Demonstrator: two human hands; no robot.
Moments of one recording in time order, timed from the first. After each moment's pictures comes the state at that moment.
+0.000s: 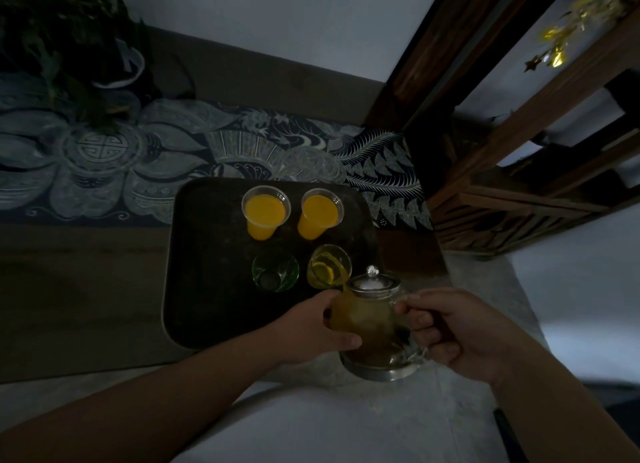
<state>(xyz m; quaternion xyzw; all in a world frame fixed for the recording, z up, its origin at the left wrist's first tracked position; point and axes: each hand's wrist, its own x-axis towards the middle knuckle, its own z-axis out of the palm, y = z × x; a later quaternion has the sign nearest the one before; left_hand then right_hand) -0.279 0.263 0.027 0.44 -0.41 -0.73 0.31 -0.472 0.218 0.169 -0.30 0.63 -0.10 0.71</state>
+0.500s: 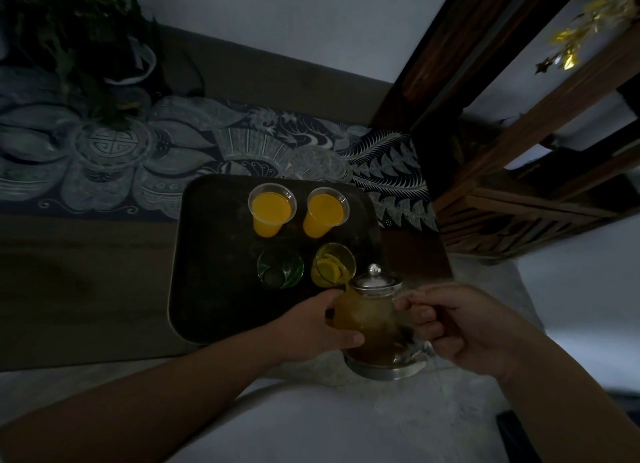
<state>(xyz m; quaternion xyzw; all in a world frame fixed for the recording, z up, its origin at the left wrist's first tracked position) -0.279 0.267 0.032 0.44 -0.41 -0.73 0.32 -0.472 0.210 0.170 -0.30 0.60 -0.08 0.74</state>
